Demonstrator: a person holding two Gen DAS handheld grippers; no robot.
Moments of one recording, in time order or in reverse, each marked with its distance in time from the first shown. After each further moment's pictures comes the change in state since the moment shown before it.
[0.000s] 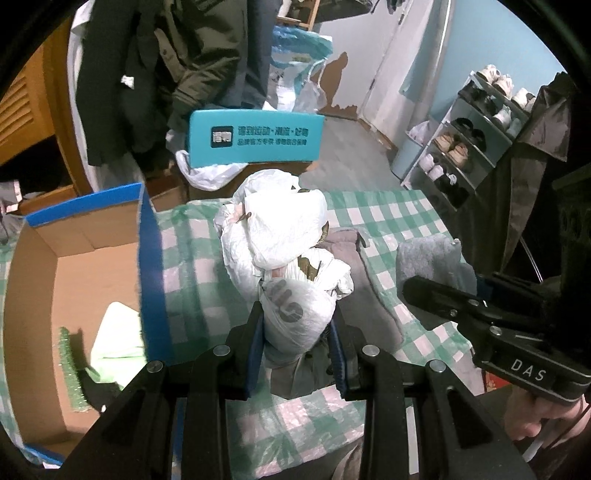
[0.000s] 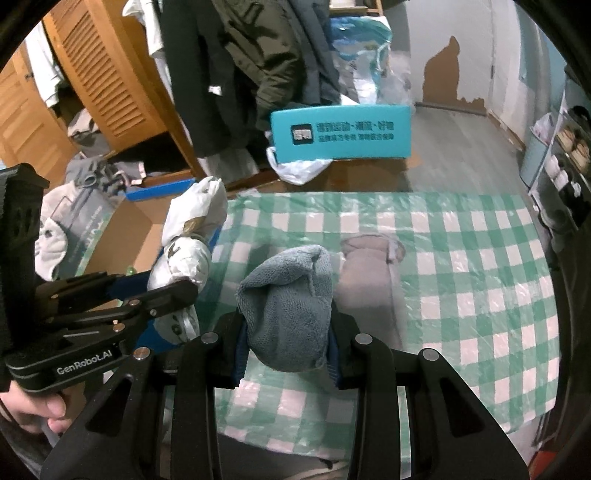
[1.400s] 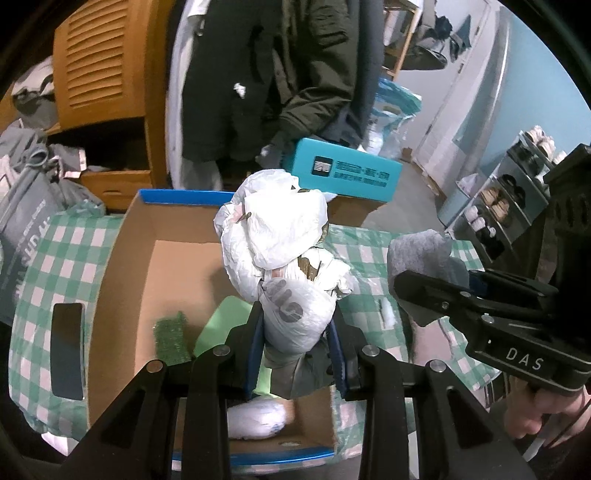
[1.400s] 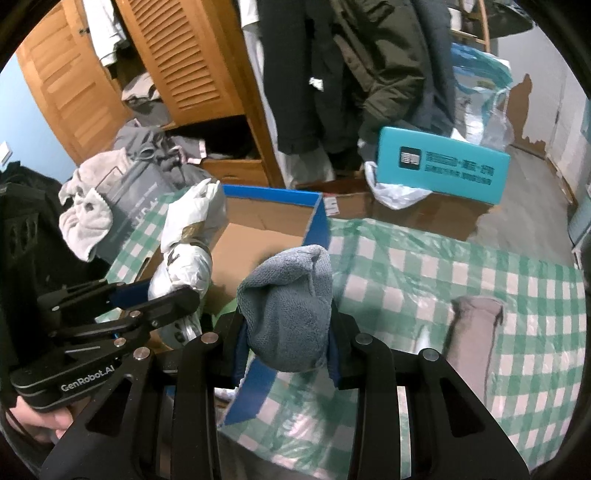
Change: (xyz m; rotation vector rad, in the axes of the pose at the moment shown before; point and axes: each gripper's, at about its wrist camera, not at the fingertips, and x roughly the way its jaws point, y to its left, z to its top) left arm -0.075 0.126 -0.021 -0.181 -0.110 0.122; right arm 0.046 0.139 0.040 -0.182 0.031 0.131
